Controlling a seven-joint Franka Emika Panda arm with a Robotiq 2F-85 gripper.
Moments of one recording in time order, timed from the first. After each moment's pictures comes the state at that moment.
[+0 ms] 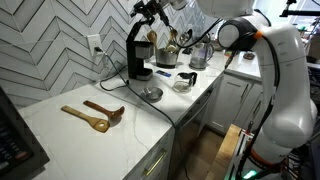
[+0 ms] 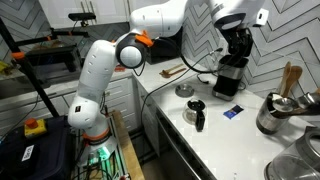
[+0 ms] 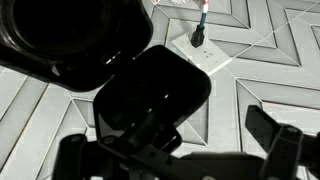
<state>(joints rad) -0.19 0.52 -0.11 -0.96 0.85 2.01 -0.28</state>
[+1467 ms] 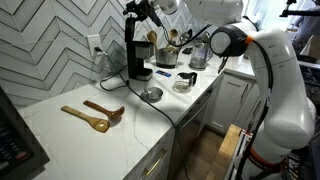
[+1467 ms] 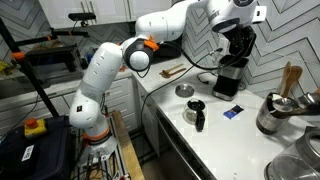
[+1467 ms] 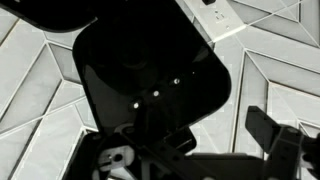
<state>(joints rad) -0.13 0.61 -0.08 -0.87 0.85 2.25 -0.39</state>
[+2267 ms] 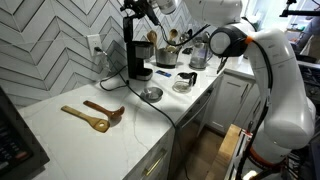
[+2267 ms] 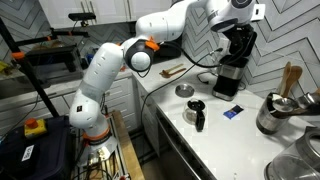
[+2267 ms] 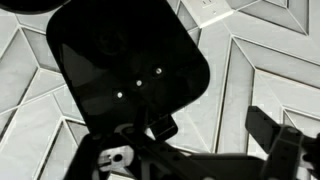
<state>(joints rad) -0.13 0.62 -0.06 -0.85 0.90 2.30 -0.42</state>
